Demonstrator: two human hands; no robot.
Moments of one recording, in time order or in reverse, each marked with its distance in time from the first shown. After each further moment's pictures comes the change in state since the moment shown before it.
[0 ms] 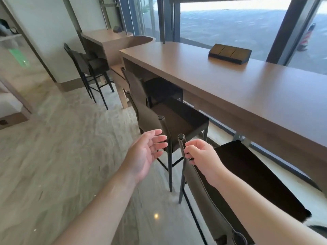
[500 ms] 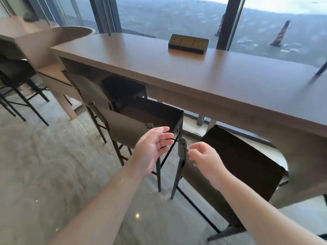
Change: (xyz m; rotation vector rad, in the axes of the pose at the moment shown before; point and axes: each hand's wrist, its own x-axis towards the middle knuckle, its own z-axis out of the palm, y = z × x) left_hand 0.138 0.023 -0.061 0.103 -0.425 -0.172; right_hand 0.038 -0.007 0.085 -0.084 0.399 0.170
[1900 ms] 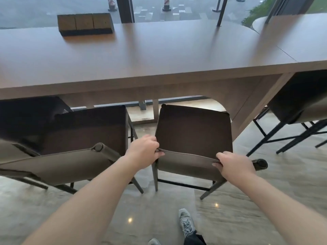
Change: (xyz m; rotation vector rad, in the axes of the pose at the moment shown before) left_hand 0.162 -0.080 0.020 1.700 -0.855 0.673; right_hand -0.045 0.137 -0.049 -1.197 0.316 0.332
